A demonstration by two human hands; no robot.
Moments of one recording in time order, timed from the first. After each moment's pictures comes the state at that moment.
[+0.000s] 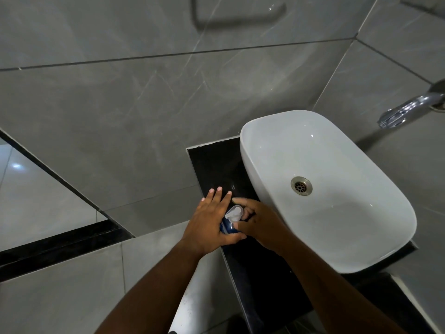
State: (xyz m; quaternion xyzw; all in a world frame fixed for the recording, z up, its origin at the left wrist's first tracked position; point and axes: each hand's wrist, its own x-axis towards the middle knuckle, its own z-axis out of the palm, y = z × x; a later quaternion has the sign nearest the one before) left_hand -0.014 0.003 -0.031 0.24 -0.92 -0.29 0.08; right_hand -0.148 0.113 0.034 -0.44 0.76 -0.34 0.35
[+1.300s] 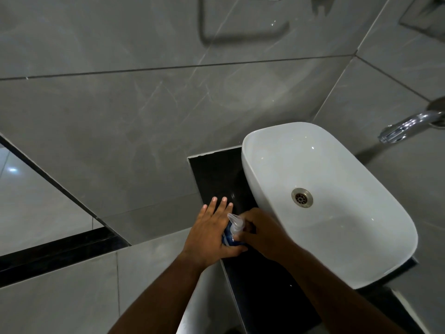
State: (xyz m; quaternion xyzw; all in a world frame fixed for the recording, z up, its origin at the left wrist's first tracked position) left_hand -0.017 -0.001 -0.038 0.23 -0.94 -0.25 0.09; right_hand -0.154 0.107 0.039 -0.50 0.79 -0.24 0.26
